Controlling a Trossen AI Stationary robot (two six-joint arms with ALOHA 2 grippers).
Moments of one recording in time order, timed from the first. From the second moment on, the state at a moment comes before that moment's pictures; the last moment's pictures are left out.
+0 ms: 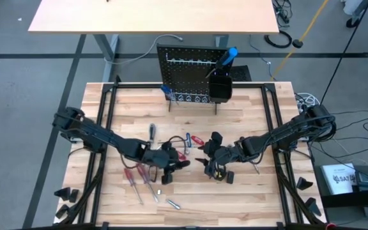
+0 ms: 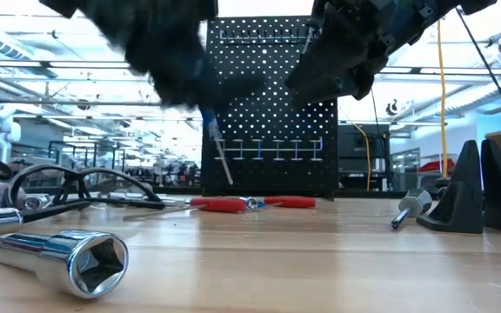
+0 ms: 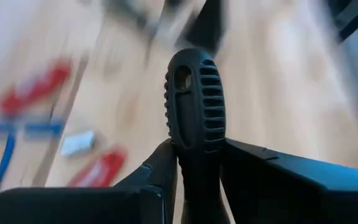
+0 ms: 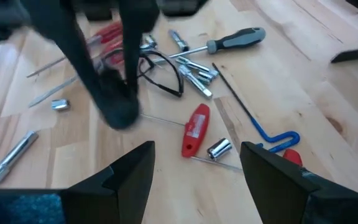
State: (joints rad) left arm -0.32 1.57 0.89 0.02 -0.14 -0.34; right arm 0.33 1.53 0.88 0.02 0.42 0.43
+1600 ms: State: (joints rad) left arm -0.29 1.62 0.70 1.34 -0.11 -0.04; right arm 0.35 1.67 0.88 0.86 0.36 0.12
